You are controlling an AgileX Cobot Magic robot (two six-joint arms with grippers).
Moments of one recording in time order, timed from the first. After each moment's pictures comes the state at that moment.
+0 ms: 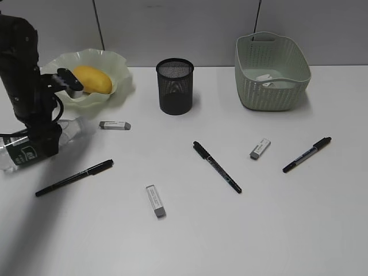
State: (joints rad) left arm -0.17 2.15 -1.52 0.11 1.01 0.68; right arm 0.13 0.16 -0.53 0.06 1.04 0.00
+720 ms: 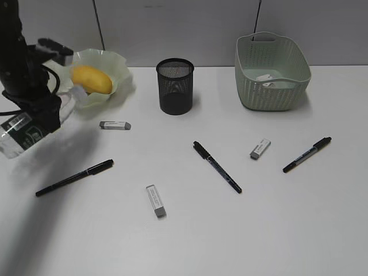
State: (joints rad) left arm -0.17 2.00 -1.52 0.02 1.05 0.46; right arm 0.13 0.15 -0.53 0.06 1.04 0.00
